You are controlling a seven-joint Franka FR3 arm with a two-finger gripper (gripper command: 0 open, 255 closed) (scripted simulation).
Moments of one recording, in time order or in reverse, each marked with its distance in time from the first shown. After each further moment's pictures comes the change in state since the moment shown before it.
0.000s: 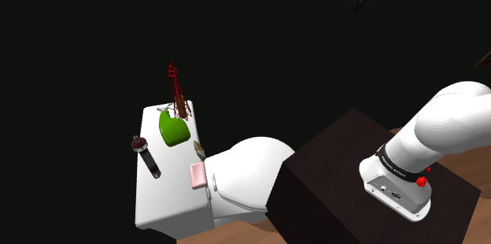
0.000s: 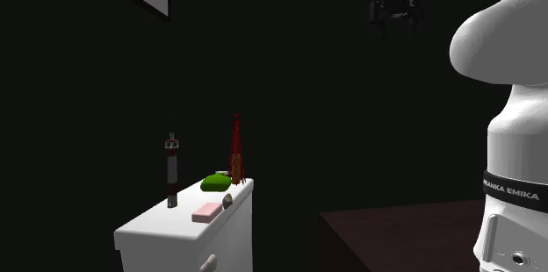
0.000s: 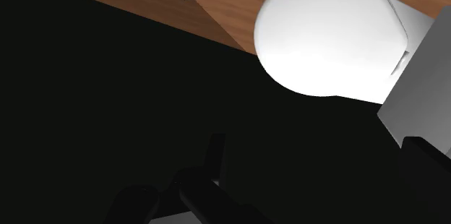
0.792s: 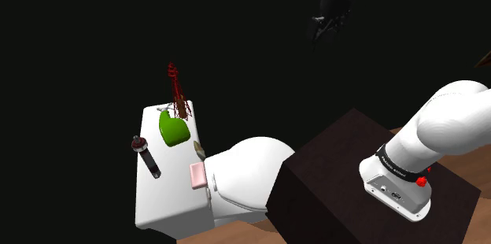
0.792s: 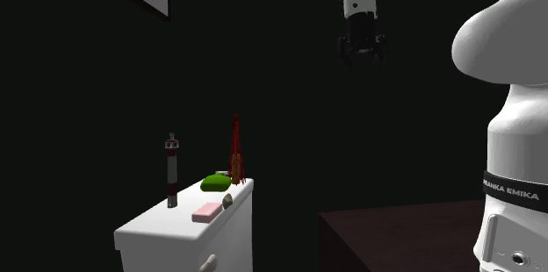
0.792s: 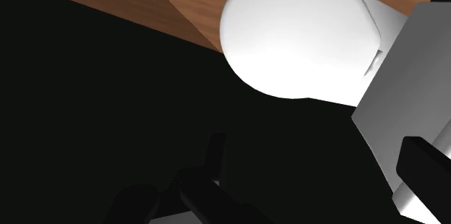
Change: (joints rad) arm 0.056 0.133 0.111 -0.140 0.099 0.252 0.141
